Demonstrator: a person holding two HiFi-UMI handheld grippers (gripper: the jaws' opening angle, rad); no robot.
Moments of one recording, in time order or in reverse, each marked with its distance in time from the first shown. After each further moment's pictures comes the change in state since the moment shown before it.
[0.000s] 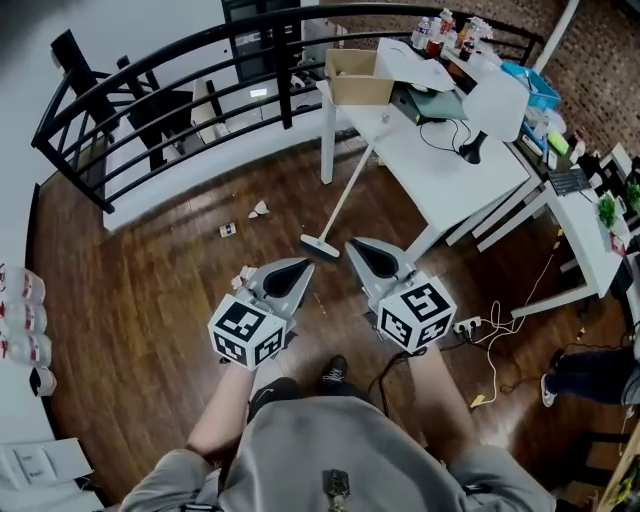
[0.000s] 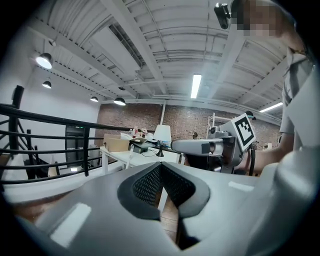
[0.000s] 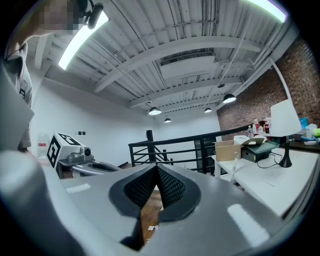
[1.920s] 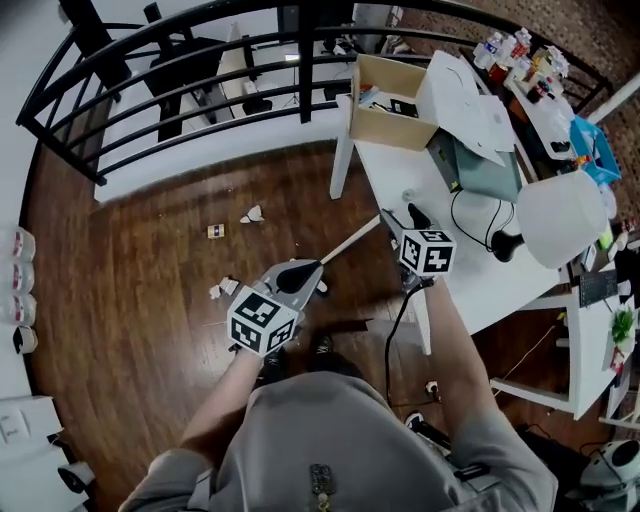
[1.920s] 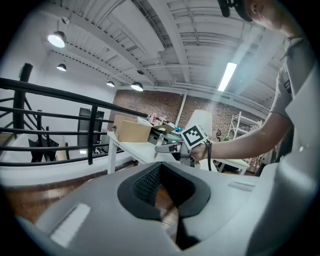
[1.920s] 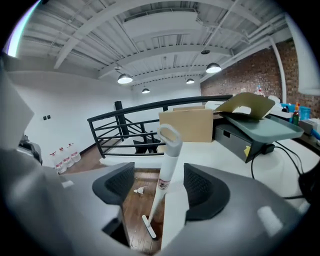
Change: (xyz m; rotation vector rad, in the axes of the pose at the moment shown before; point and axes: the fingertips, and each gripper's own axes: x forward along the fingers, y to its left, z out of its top) left arm 0.292 0.208 -0.022 -0.160 0.114 0.137; right arm 0.254 -0.471 -0.097 0.089 0.361 -0.191
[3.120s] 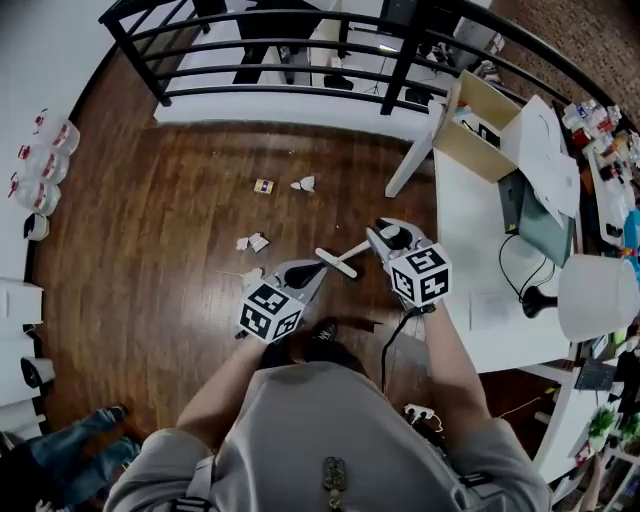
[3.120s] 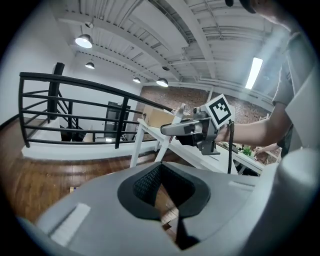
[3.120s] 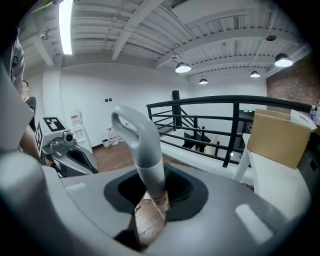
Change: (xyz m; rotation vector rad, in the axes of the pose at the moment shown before) left arm -0.062 0.046 -0.082 -0.160 0.046 0.261; right arm 0.011 0.210 -0.017 -0.371 0.117 0.566
